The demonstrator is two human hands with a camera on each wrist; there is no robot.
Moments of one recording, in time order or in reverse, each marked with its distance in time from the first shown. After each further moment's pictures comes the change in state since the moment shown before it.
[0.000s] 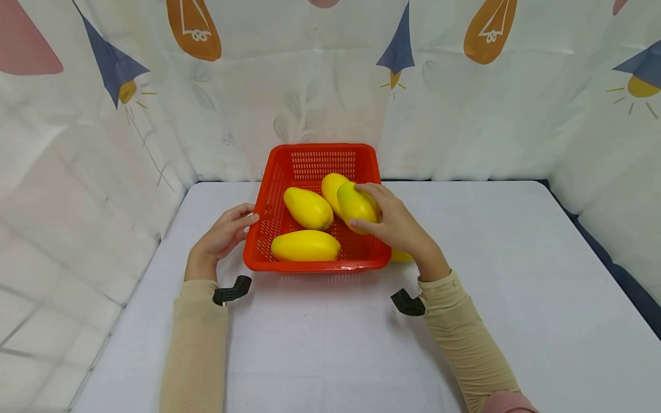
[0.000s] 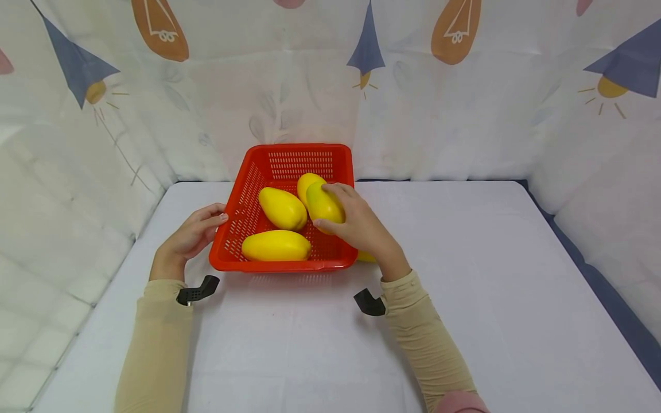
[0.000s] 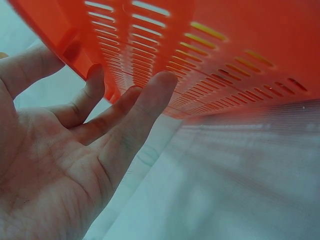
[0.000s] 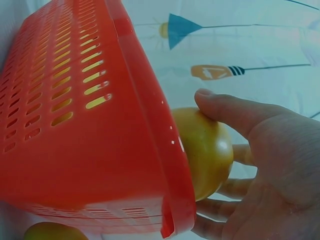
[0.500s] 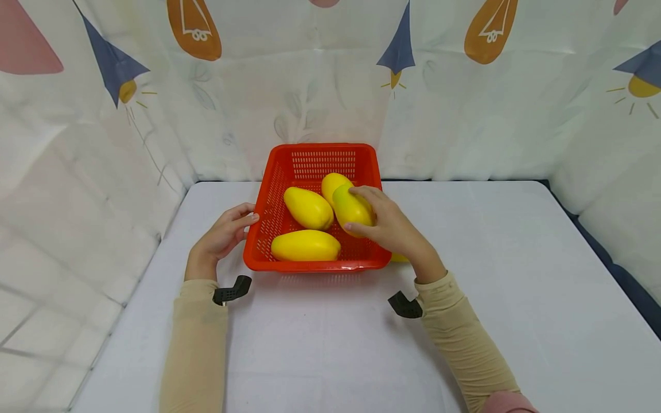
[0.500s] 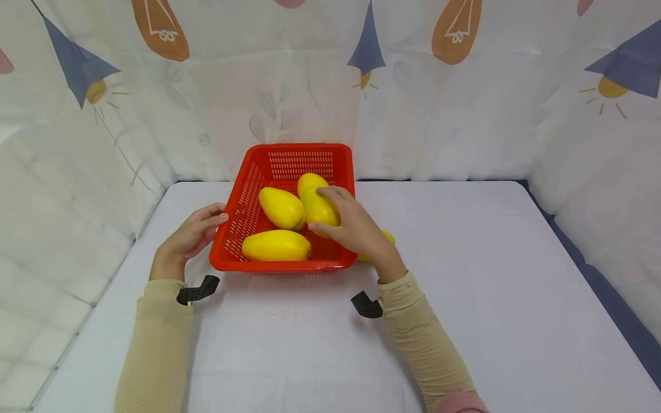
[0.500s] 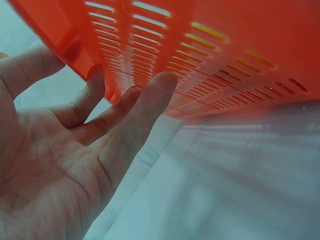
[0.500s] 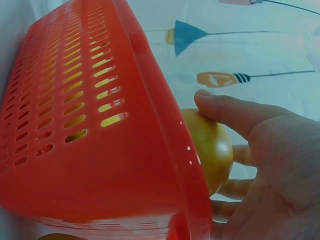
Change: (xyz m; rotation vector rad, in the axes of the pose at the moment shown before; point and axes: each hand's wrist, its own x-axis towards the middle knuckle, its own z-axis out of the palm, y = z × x) left_hand 0.000 0.000 0.001 0.014 0.004 0.001; right_hand 0.000 -0.003 0.008 -0.007 -0.019 -0.010
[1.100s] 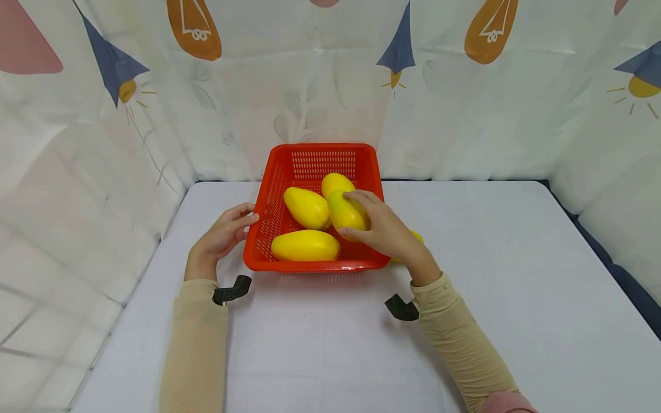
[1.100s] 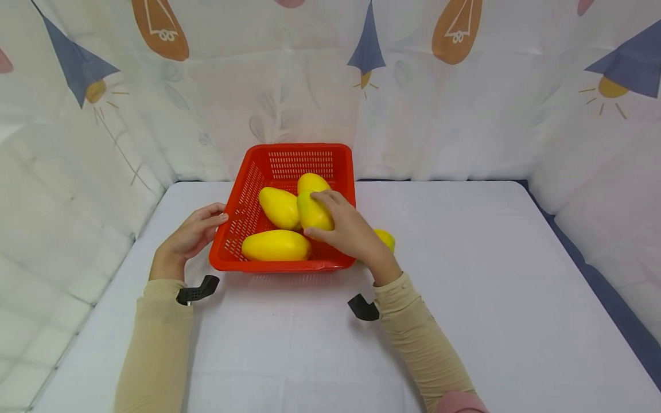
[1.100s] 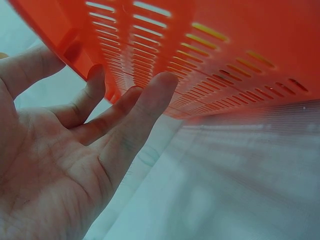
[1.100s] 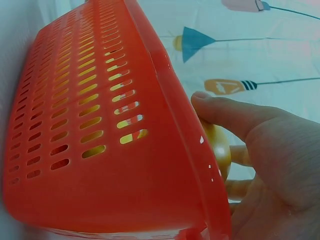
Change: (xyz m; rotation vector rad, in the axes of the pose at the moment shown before) left_hand -0.001 0.000 -0.002 -0.012 -0.002 -0.007; right_hand -0.001 -0.005 0.008 -0.034 -0.025 -0.028
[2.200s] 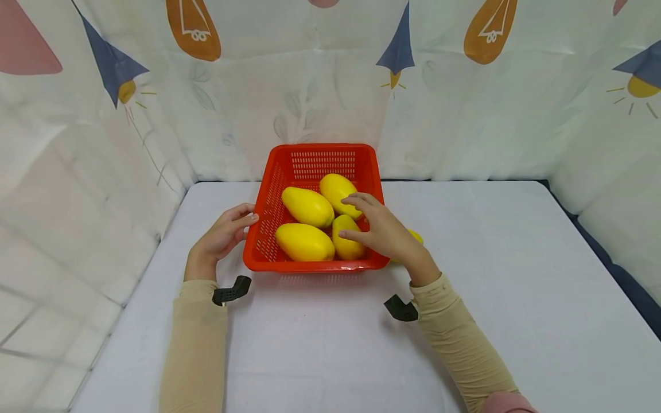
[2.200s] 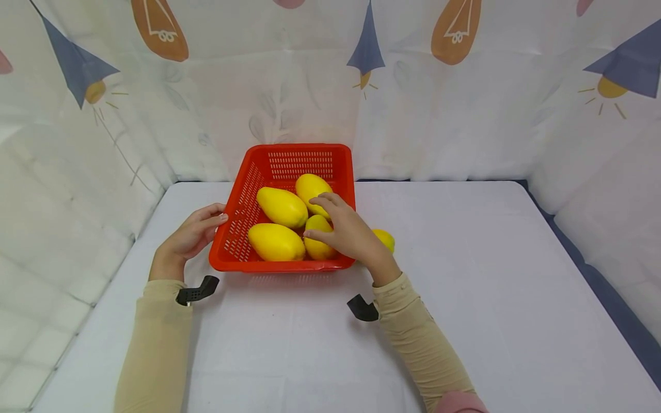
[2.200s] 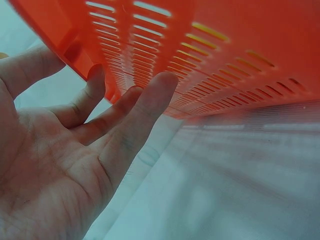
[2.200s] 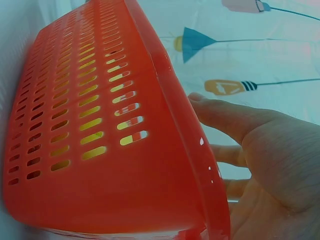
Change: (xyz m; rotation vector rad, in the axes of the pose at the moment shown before) left_hand 0.000 0.000 0.001 -0.012 -0.004 0.012; right_hand 0.001 0.002 0.002 -0.022 -0.023 -0.002
